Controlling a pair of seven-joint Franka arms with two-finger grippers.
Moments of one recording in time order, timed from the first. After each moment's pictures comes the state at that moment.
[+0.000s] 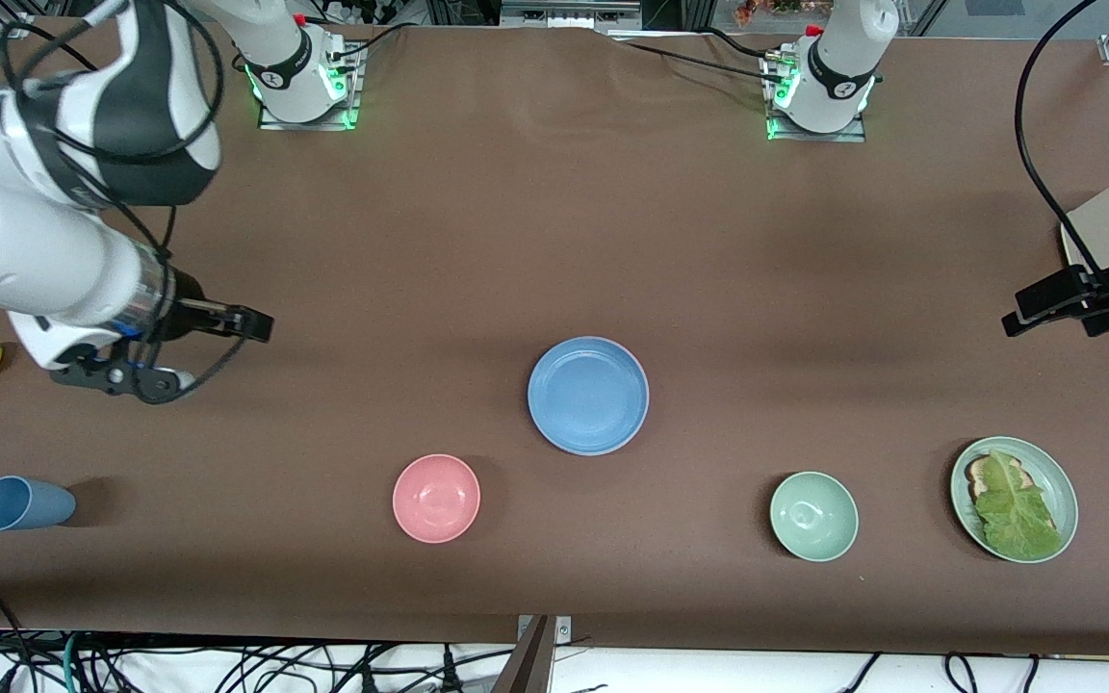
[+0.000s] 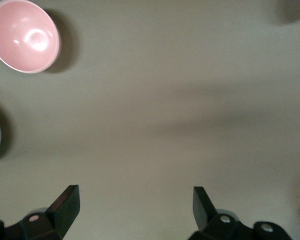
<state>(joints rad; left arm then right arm) -0.10 0.28 0.21 -1.26 -0.27 1.57 -0.04 0.55 0.42 -0.49 -1.28 0.19 1.50 0.20</state>
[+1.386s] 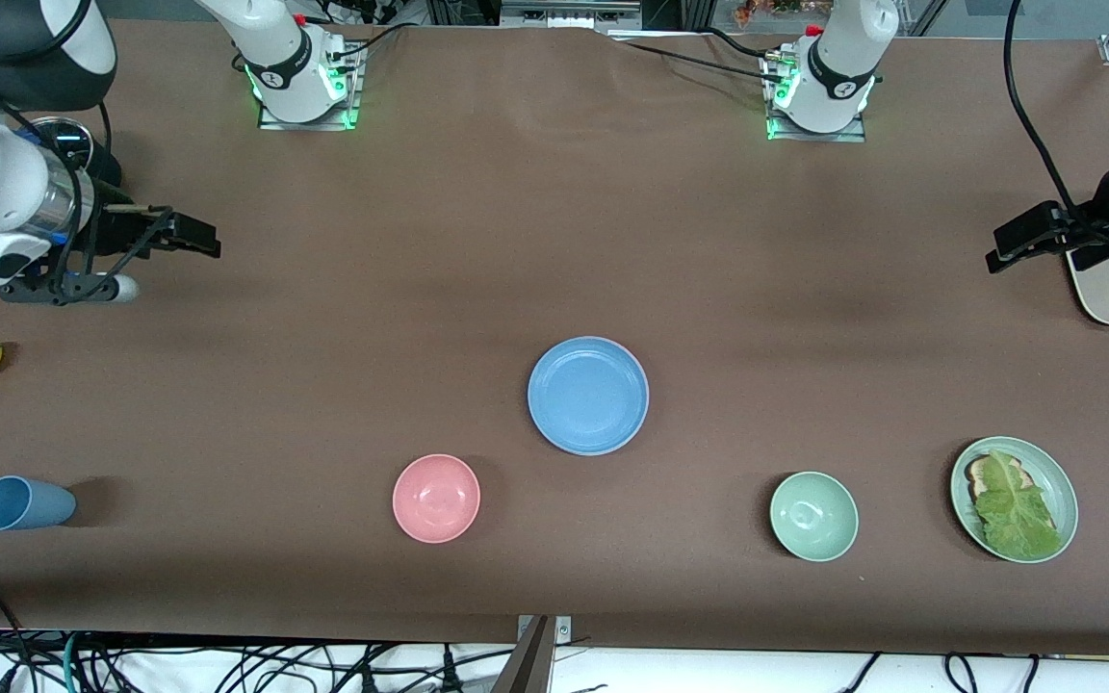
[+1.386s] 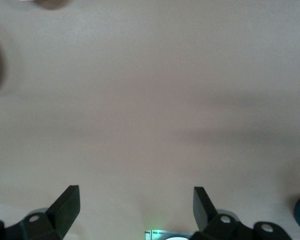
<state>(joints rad) -0.11 0.13 0.11 -1.38 -0.07 1.47 -0.08 0.08 0.07 0.02 -1.70 0.08 1.59 0.08</state>
